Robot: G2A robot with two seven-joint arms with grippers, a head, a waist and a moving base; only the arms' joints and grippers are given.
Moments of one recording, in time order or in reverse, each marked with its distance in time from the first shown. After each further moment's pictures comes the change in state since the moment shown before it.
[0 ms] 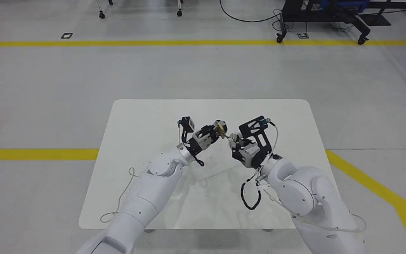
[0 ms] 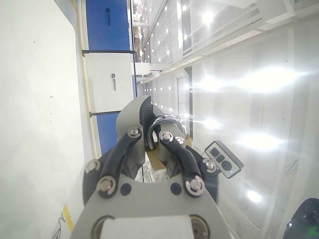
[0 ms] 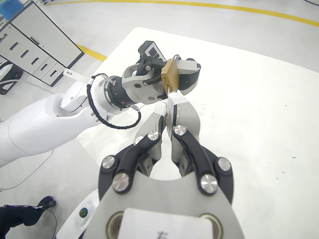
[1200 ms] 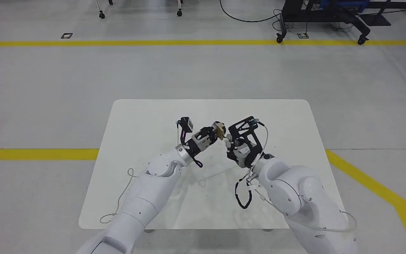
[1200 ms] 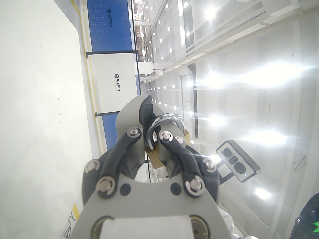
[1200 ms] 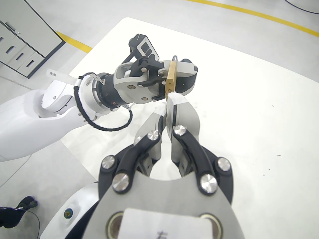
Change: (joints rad) left arm 0.004 -0.005 -0.029 0.019 0.051 -0.034 -0.029; right arm 0.046 -0.019 -0.076 0.009 -0.128 0.043 0.046
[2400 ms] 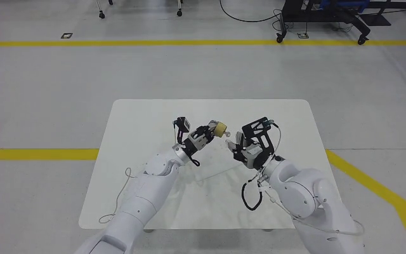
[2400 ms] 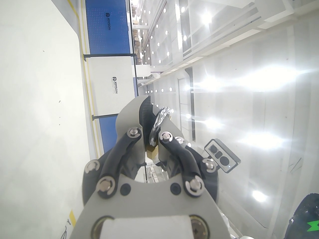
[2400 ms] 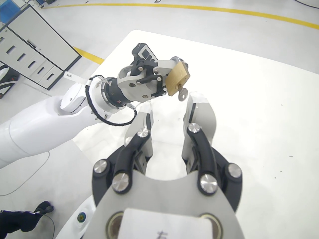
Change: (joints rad) left arm -0.012 -0.006 -0.034 0.048 -0.018 -0.020 -0.025; right arm -0.103 -0.001 0.140 -0.020 0.138 -0.083 -0.053
